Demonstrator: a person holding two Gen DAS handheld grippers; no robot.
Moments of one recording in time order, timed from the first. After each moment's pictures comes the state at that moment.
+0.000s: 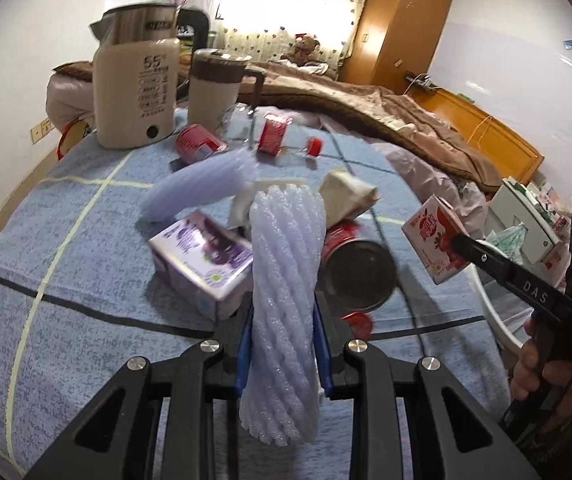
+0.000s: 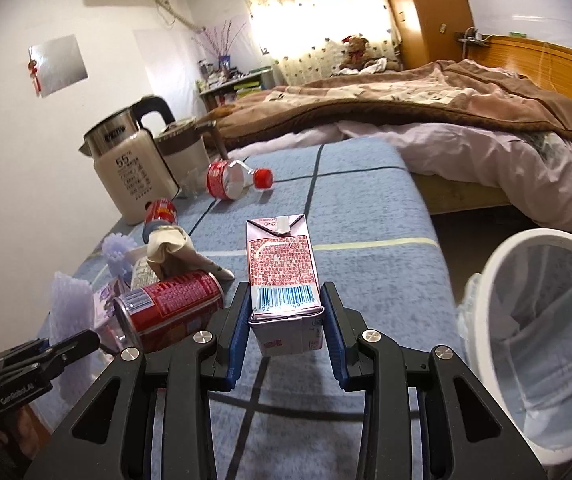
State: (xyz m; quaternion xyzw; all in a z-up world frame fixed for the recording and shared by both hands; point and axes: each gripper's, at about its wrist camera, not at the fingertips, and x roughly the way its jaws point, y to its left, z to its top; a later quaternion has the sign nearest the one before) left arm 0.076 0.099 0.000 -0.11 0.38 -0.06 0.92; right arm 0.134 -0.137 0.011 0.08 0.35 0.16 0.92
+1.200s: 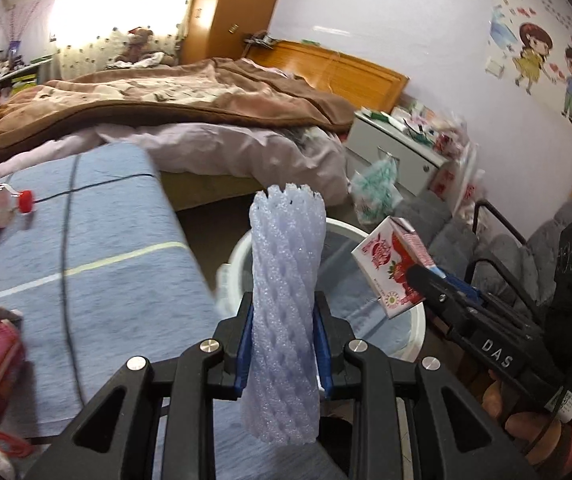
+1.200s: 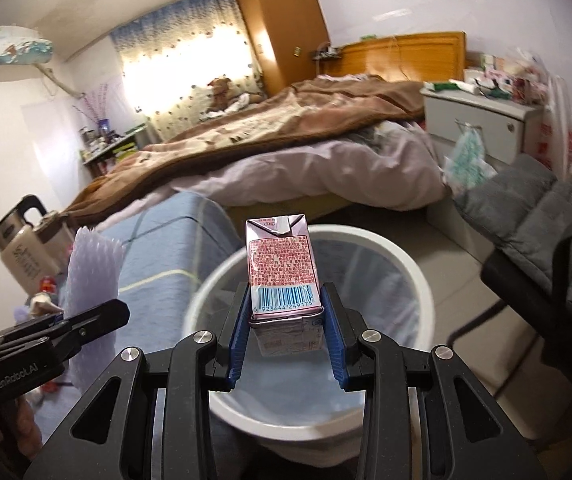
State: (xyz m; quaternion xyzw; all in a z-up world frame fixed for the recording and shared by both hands) left arm 0.130 -0.156 0.030 -0.02 0.38 -0.30 0.87; right arm 0.067 -0.346 0.028 0.14 0.31 -0.06 0.94
